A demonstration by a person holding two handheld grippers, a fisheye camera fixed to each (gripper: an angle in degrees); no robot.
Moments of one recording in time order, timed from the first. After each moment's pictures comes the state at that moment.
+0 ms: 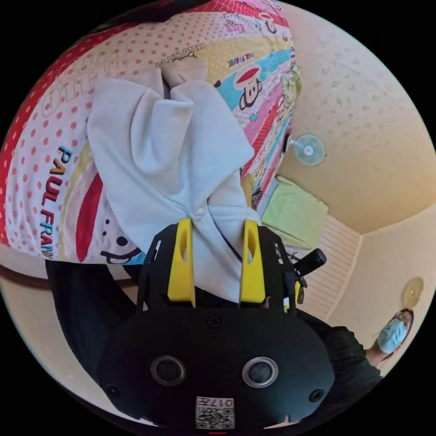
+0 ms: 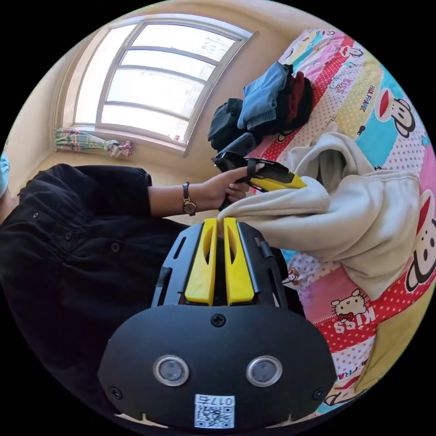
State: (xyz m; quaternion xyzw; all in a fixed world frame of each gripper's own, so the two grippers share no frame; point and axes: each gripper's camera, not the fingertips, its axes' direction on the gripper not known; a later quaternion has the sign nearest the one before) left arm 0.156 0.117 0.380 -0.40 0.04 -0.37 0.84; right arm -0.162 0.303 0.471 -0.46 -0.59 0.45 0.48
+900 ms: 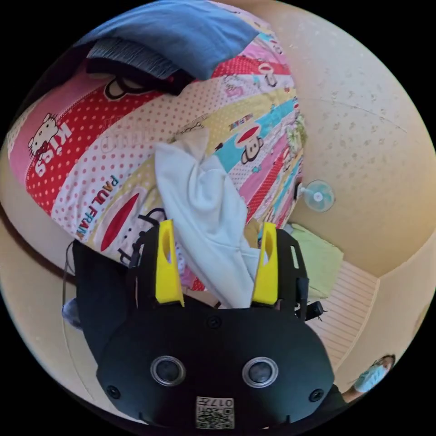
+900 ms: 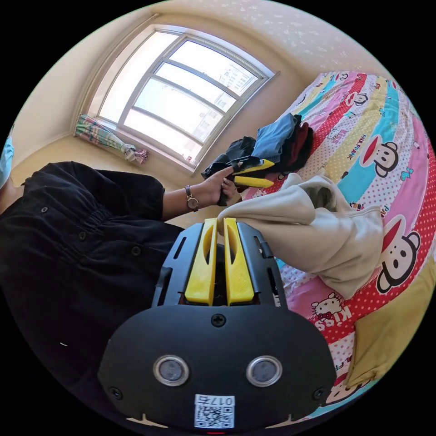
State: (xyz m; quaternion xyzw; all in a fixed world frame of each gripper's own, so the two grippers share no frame) left arm 0.127 0.027 0.385 -0.34 -0.12 -0.38 0.85; right arm -0.165 0.319 0.496 -0.39 -0.58 0.41 0.59
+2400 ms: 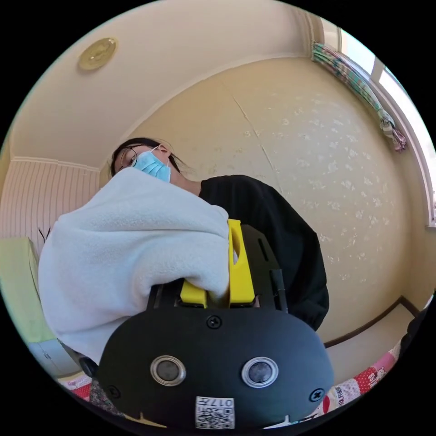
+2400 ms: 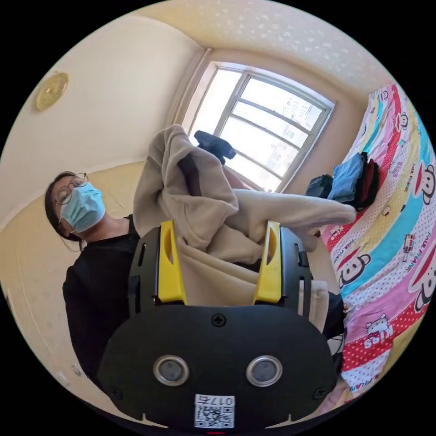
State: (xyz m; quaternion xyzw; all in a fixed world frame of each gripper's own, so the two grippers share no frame) left arm 0.375 0.317 0.148 -0.19 0.86 0.33 0.35; right arm -0.069 0.106 0.570 -0.21 -0.70 0.51 0.46
